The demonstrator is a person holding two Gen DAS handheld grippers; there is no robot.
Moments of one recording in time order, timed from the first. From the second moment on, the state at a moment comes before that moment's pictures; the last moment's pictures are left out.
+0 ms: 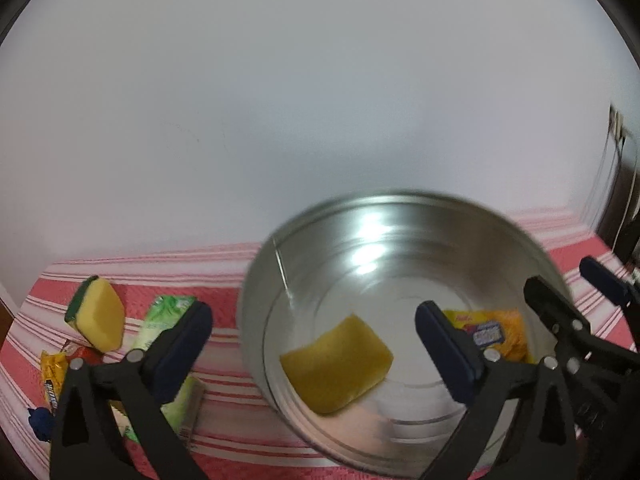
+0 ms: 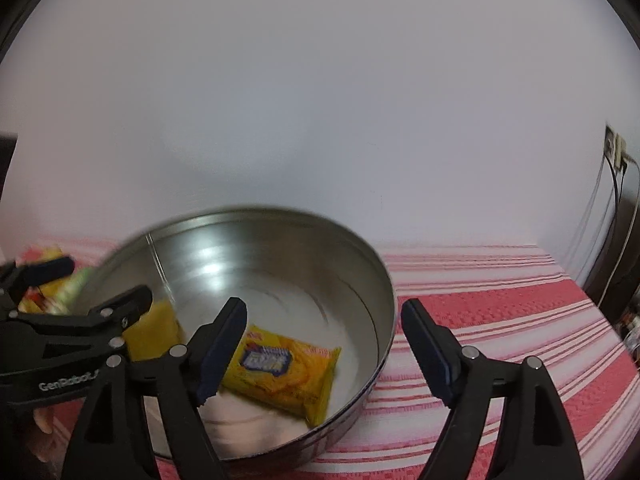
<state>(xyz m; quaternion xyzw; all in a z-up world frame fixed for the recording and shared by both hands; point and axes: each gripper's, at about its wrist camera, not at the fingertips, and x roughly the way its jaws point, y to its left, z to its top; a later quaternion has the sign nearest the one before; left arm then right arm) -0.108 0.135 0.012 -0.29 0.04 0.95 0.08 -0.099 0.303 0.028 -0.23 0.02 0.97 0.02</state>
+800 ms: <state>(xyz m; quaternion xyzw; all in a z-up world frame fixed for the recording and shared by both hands) -0.062 0.085 0.009 -0.24 0.09 0.97 -0.02 -0.077 0.311 0.034 -0.18 0.07 0.98 0.07</state>
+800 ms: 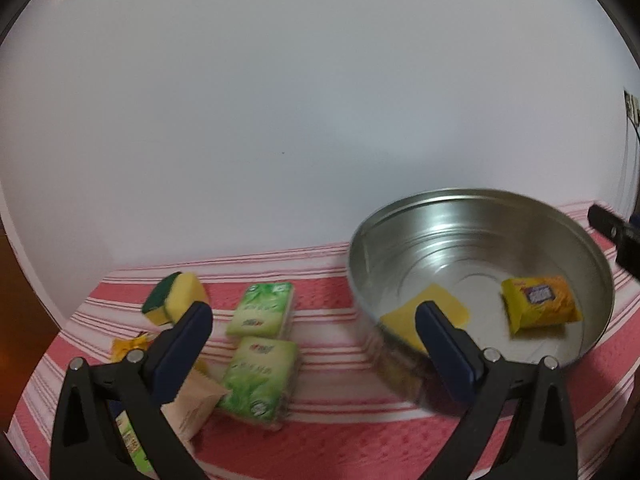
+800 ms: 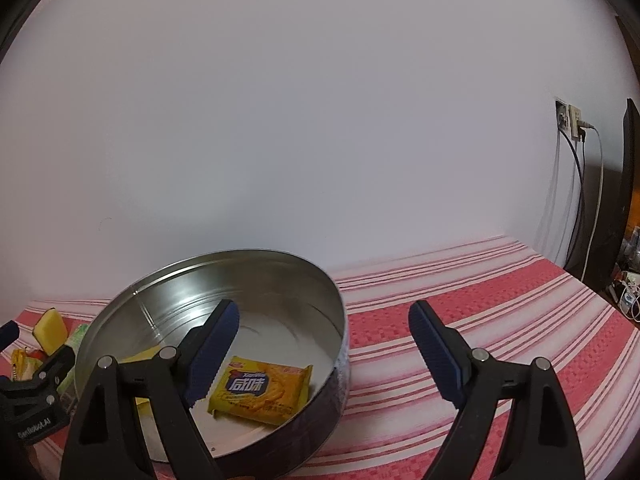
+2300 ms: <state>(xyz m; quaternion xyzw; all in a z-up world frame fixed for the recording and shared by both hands) -0.005 -0.036 -0.001 -0.28 0.06 0.96 -0.05 -0.026 0.182 0.023 -0.23 0.04 0.97 -0.01</state>
